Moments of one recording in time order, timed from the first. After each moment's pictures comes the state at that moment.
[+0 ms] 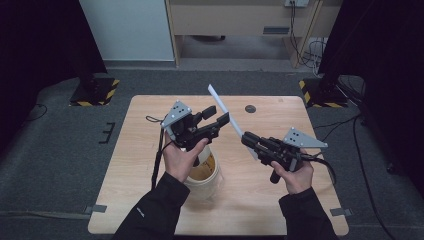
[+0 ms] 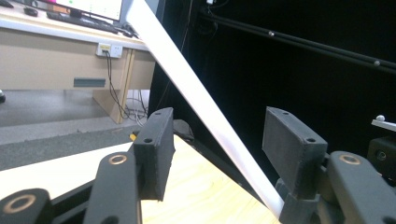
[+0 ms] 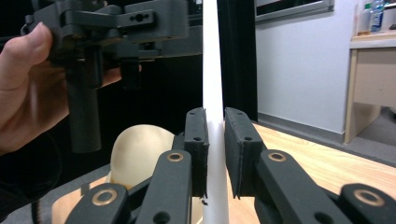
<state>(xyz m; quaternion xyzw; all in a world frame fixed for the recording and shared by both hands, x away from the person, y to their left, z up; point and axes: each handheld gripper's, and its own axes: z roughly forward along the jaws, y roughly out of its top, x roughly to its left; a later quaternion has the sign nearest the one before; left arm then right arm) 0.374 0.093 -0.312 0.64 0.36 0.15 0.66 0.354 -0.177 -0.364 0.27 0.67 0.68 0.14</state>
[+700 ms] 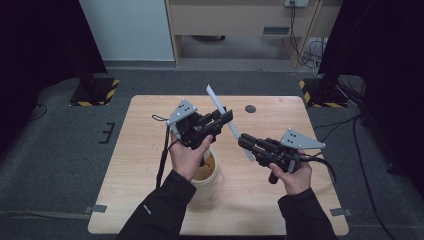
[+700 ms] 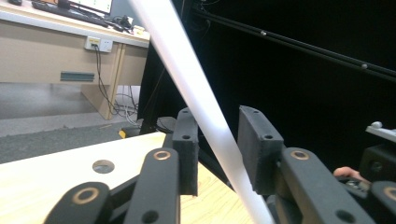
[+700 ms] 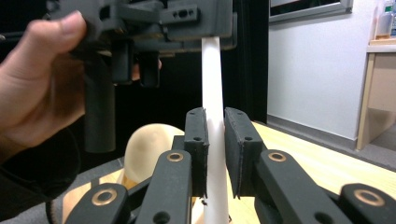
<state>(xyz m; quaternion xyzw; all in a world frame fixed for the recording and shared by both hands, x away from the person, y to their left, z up) 0.373 0.082 -0.308 0.63 0.36 0.12 0.68 0.351 -0.171 -0.362 0.25 0.68 0.68 0.13</state>
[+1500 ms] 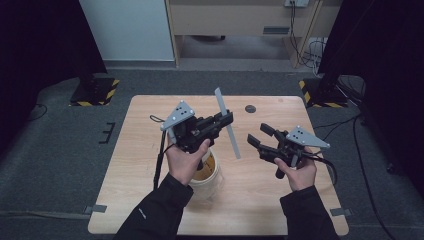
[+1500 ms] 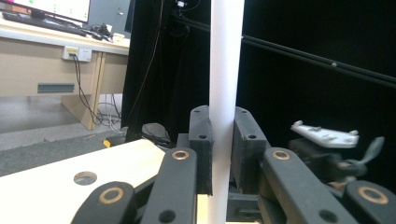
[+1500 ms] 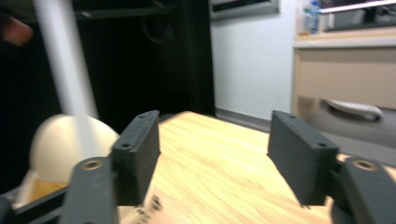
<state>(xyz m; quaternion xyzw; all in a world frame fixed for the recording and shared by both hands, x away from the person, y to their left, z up) 0.355 0.091 -0.294 0.64 0.32 0.12 0.69 0.372 -0.195 -0.382 0.33 0.66 0.64 0.21</state>
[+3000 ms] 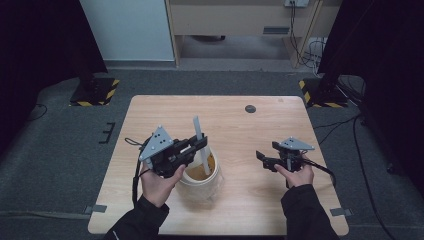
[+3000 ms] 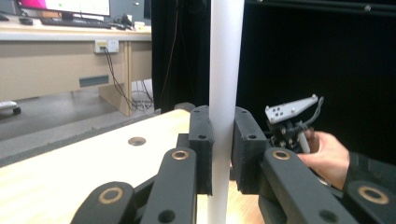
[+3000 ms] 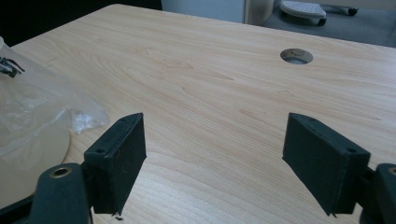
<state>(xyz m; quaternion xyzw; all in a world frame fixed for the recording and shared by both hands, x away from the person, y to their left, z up) 0.321 0.138 -0.338 0.69 0.30 0.18 0.63 0.402 -0.223 -0.471 0.43 0.74 0.47 0.21</state>
